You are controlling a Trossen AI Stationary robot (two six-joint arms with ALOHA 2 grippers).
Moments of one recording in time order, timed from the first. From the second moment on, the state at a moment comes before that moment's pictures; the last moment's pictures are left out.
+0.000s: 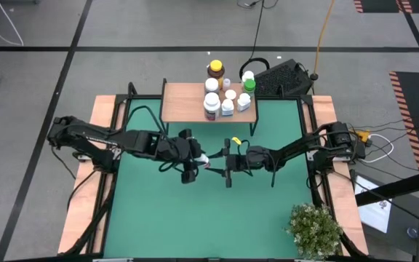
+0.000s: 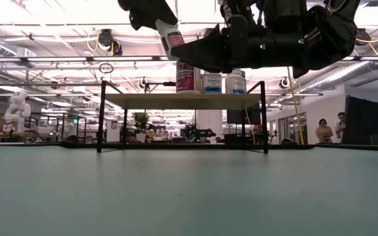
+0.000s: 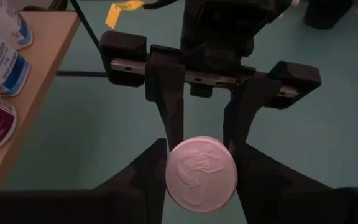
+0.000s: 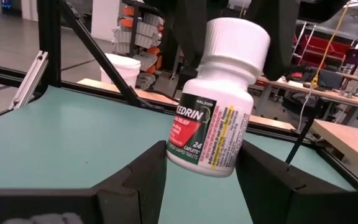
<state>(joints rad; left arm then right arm) -0.14 1.45 1.24 -0.49 -0.21 -0.10 0.09 1.79 0.67 1.11 0.05 -0.20</state>
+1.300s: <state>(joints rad) 0.17 1.41 1.58 -1.10 -0.29 -0.11 0.08 1.79 0.67 0.74 0.26 0.01</state>
